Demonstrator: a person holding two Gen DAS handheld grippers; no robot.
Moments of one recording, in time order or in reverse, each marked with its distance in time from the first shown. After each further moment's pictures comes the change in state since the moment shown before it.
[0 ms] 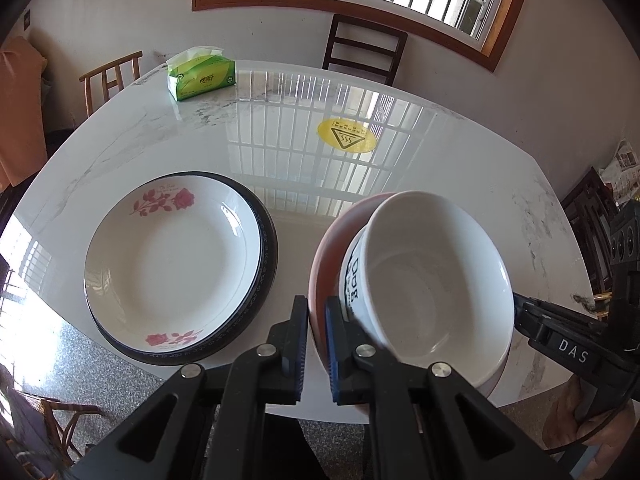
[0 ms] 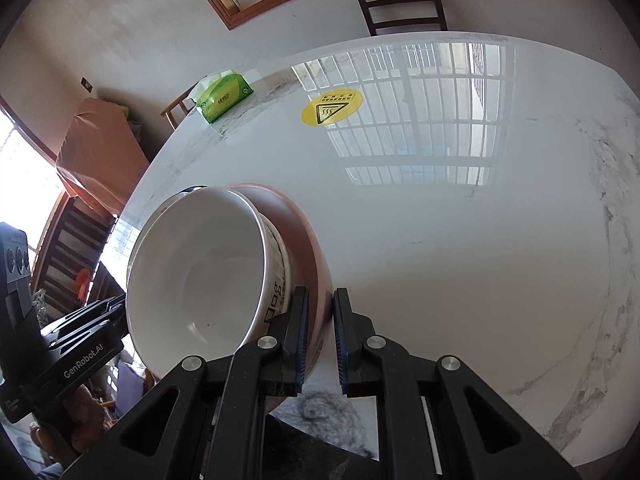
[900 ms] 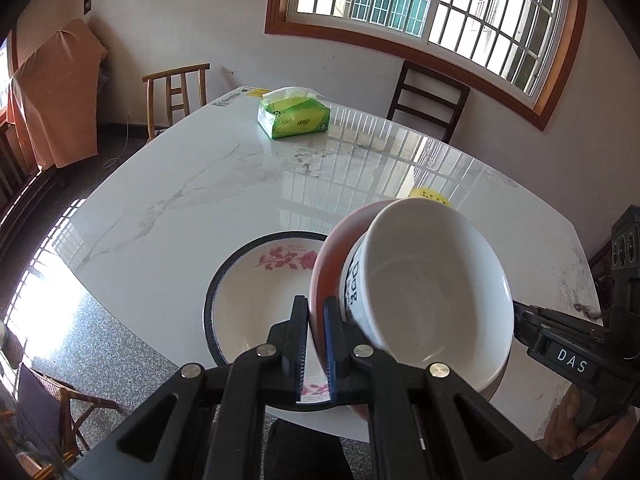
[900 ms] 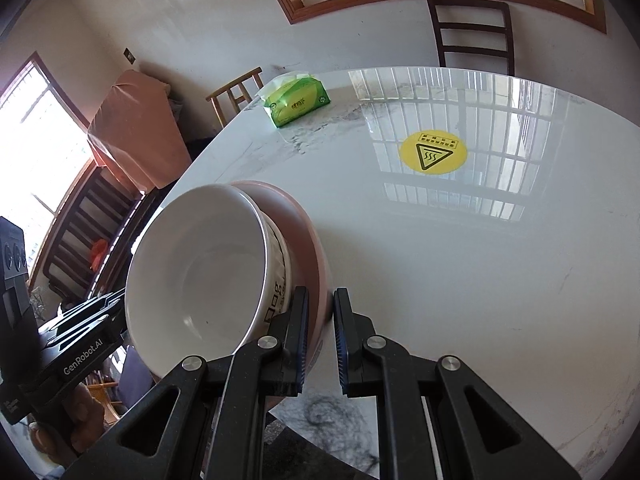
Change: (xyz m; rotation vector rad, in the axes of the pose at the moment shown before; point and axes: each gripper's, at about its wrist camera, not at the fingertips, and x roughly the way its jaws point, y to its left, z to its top) left arm -0.067 0.097 0.029 -0.151 -0.118 0.132; right arm 0.020 0.097 0.049 -0.163 0.001 0.087
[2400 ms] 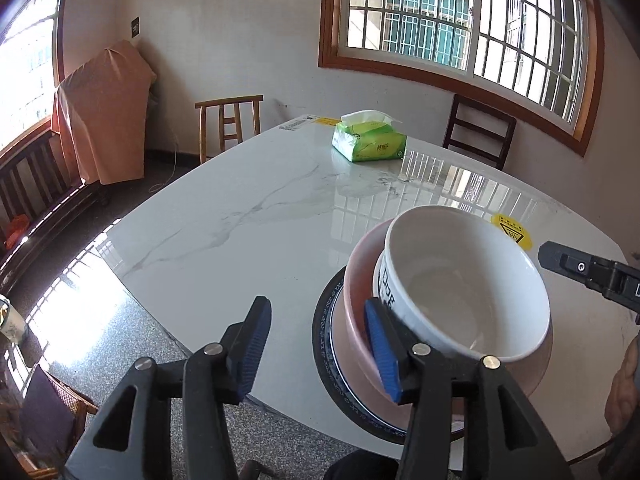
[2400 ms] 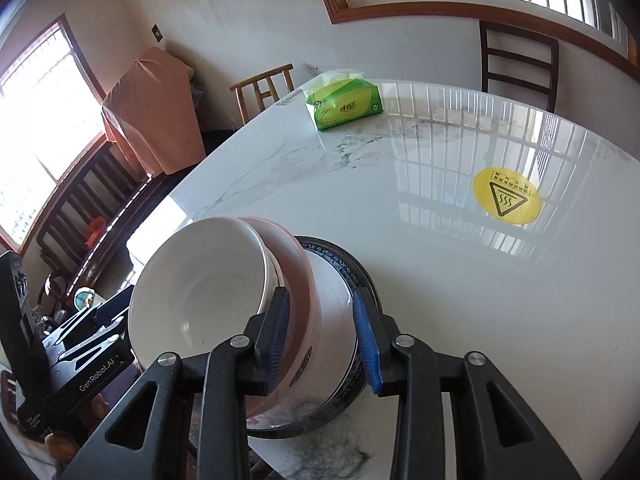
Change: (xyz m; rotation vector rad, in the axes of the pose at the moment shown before) left arm 0.032 0.078 -0.031 -0.012 -0.190 0.164; right arm 0.056 0.059 0.021 -0.136 -0.063 -0.011
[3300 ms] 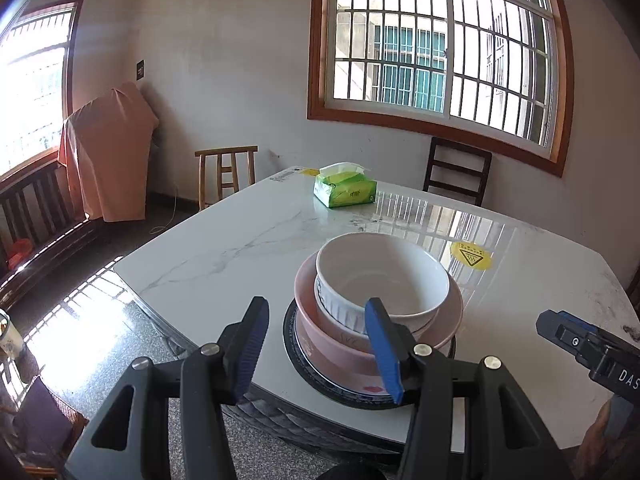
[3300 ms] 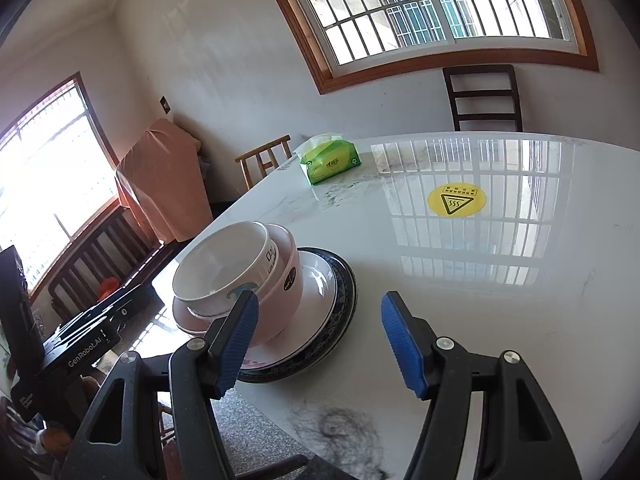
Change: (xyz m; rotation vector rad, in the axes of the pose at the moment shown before) left arm -0.087 -0.034 -0.028 0.010 -0.181 -0.024; right arm -0.077 -0.023 -0.077 0.080 -0.266 0.036
